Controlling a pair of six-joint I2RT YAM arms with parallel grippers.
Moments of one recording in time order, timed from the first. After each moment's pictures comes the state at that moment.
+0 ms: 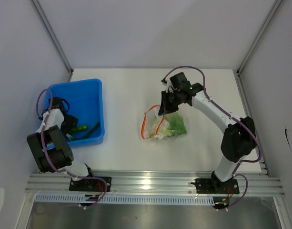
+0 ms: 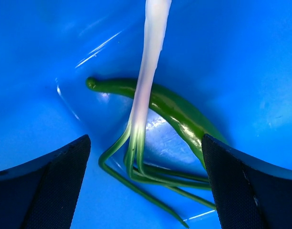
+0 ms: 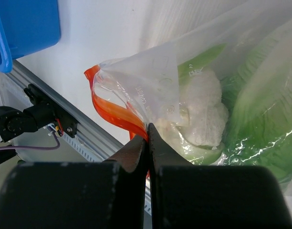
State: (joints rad) left arm 0.44 1.51 0.97 -0.75 -0.30 -0.73; right arm 0.53 1.74 1.52 -0.76 -0.42 0.39
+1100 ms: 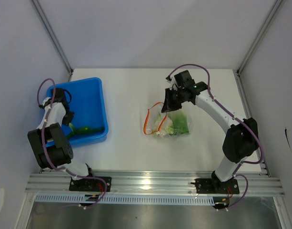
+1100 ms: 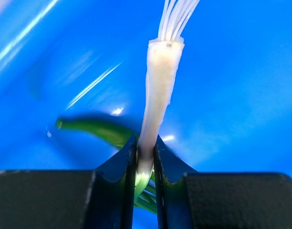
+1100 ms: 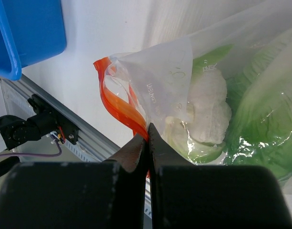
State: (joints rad) left arm 0.38 1.56 1.07 -0.69 -0.36 -0.72; right arm 0.49 1.71 1.52 -0.76 -0.41 0.40
